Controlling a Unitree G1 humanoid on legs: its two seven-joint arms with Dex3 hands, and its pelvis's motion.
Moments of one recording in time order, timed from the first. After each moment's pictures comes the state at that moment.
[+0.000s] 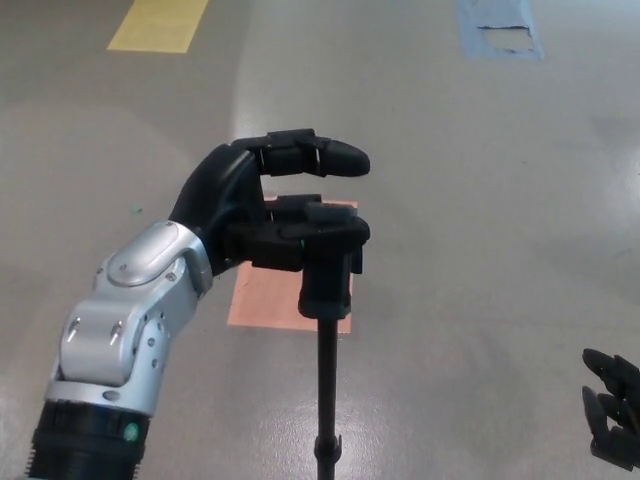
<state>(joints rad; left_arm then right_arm) -0.58 0.15 0.02 0.17 -0.31 0.45 -0.33 -0.35 -0.40 0.00 1.06 -0.13 -0.30 0.15</state>
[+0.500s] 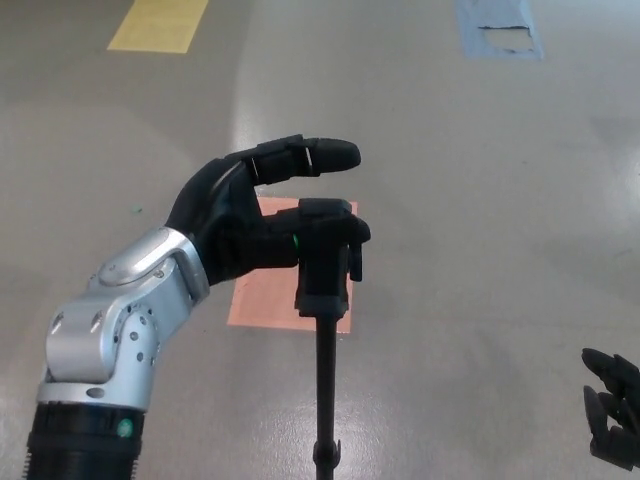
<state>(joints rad) -0.58 0.13 0.10 0.15 -0.41 0.62 -0.33 -0.35 -0.40 0.00 1.06 -0.13 -0.30 0.15</state>
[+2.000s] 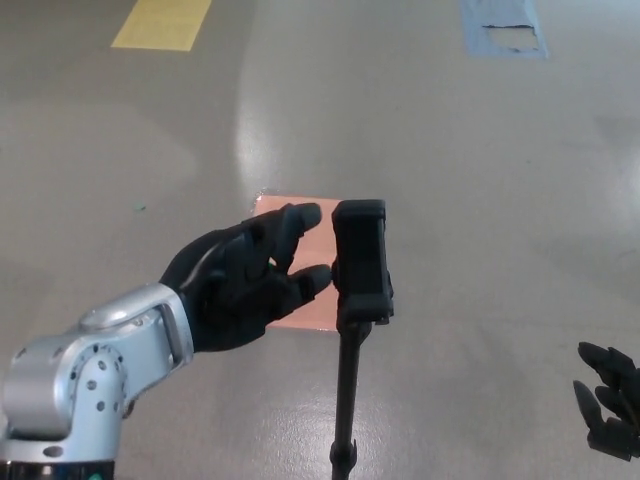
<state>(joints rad) -0.43 0.16 0.09 -0.09 -0.50 0.97 -0.25 -0.41 -0.41 0.03 1.11 -0.16 -0.29 0.15</state>
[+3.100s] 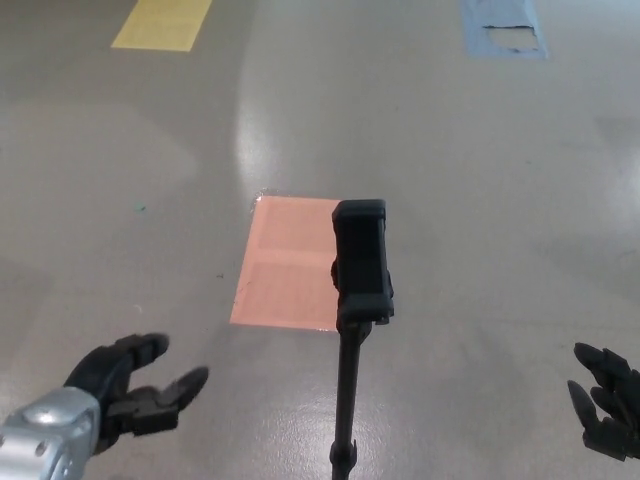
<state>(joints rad) -0.29 0.42 -0.13 0.40 -0.23 0.57 -0.12 -0.41 -0.40 0.03 1.11 -0.16 -0.29 0.15</state>
